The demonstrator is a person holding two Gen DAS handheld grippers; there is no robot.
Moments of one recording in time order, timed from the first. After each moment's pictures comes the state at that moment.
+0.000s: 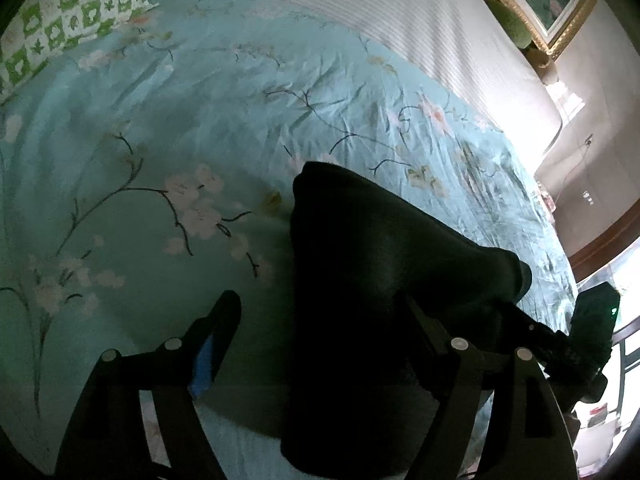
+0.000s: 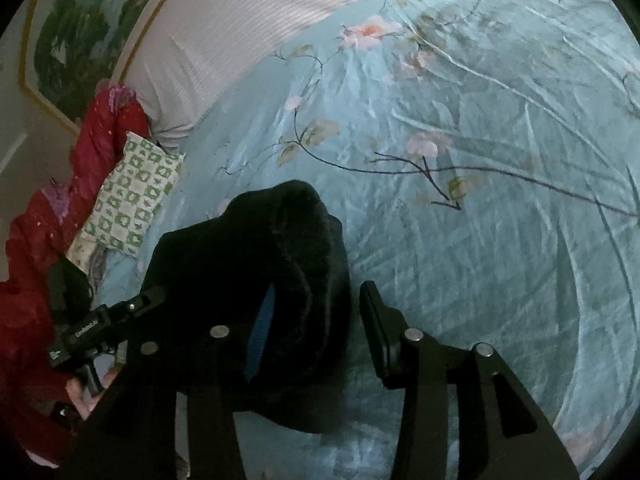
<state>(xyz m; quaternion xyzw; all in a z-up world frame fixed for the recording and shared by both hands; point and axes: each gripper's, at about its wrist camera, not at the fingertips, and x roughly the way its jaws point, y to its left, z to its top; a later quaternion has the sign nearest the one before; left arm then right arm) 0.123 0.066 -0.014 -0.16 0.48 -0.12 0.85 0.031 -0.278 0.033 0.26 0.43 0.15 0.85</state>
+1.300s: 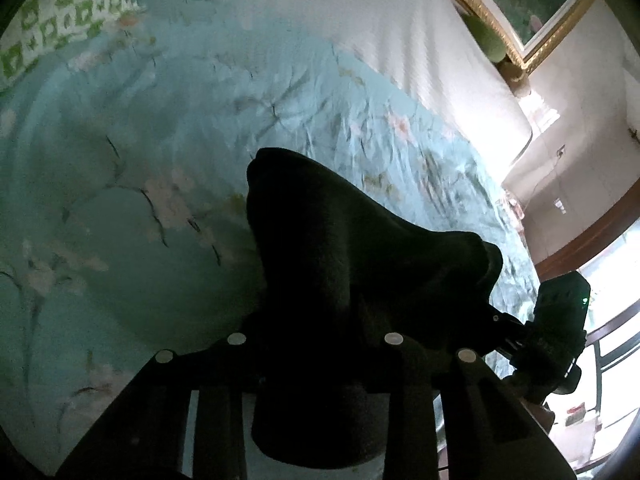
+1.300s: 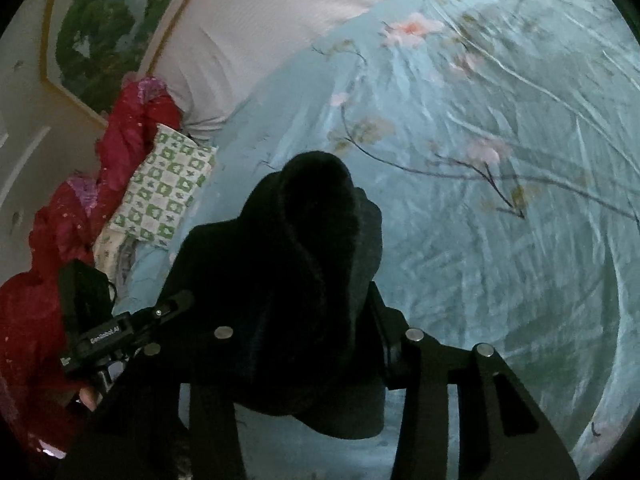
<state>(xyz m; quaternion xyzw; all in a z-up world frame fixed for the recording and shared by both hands) 0.101 0.069 0.012 -0.20 0.46 -0.16 0.85 0.035 -0.252 0.053 0.28 0.41 0.21 0.84</state>
